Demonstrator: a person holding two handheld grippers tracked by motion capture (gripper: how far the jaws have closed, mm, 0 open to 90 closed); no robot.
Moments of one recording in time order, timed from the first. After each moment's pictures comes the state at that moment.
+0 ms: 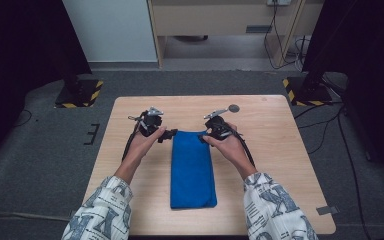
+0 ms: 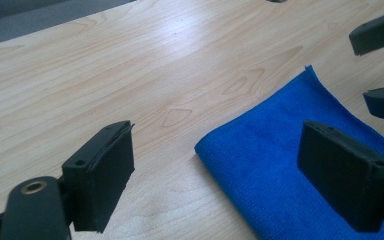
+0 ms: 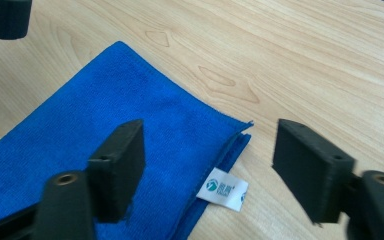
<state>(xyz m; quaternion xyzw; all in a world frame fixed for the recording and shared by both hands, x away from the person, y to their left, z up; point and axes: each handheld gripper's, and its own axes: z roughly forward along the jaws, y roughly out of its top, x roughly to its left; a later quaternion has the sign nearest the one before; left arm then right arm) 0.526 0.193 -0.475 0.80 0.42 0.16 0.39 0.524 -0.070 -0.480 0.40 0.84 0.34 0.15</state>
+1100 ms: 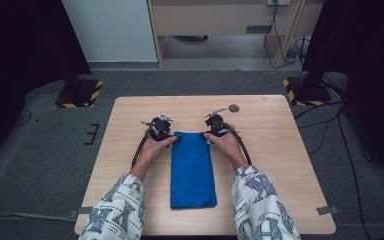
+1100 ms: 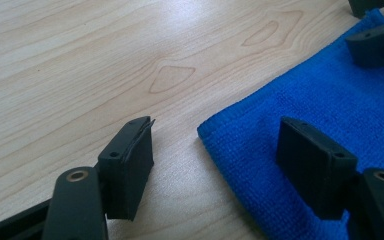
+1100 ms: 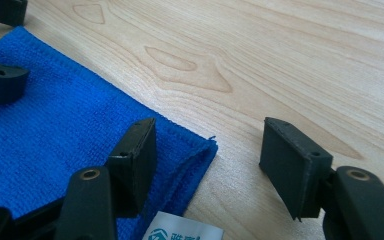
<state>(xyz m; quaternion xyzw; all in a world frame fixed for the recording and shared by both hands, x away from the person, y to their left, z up) 0.545 0.168 -0.527 0.82 0.43 0.14 0.34 0.563 -0.071 -0.522 0.46 0.82 0.31 0.13</state>
